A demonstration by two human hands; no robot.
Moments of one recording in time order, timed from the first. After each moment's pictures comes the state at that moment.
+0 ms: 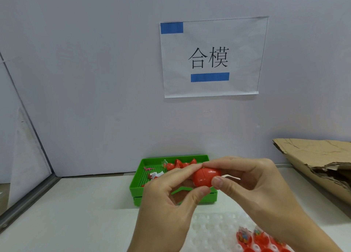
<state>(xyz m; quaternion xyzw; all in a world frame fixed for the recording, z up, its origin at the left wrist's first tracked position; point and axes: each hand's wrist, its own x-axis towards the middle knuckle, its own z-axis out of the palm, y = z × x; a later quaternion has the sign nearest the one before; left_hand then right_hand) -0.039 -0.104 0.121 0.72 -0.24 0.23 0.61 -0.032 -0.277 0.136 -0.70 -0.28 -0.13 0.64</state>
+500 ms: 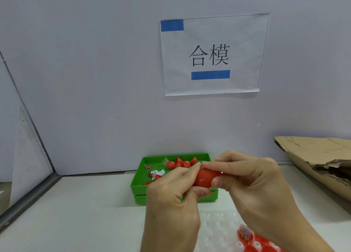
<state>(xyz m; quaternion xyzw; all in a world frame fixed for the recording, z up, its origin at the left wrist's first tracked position) -0.038 -0.112 0.116 0.76 -0.22 0.38 0.47 -0.033 -0.264 0.133 -0.72 -0.26 -0.24 0.59</state>
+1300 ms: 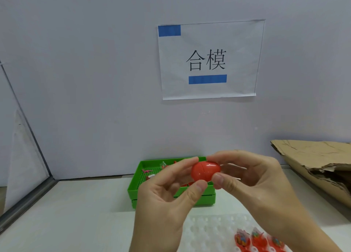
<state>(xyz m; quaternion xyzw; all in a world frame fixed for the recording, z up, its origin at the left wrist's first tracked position) -0.040 -0.112 0.126 0.61 -0.21 0.19 0.74 -0.035 -0.276 0.145 -0.67 -0.25 -0.16 0.68</state>
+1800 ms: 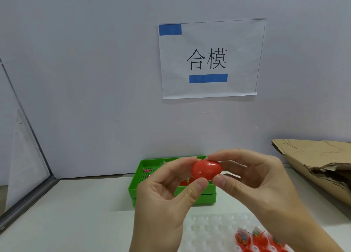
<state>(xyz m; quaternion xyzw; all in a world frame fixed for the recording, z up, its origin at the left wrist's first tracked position) -0.038 -0.112 0.126 0.59 -0.22 0.20 0.75 -0.039 -0.275 0.146 -0.65 -0.28 -0.15 0.69</state>
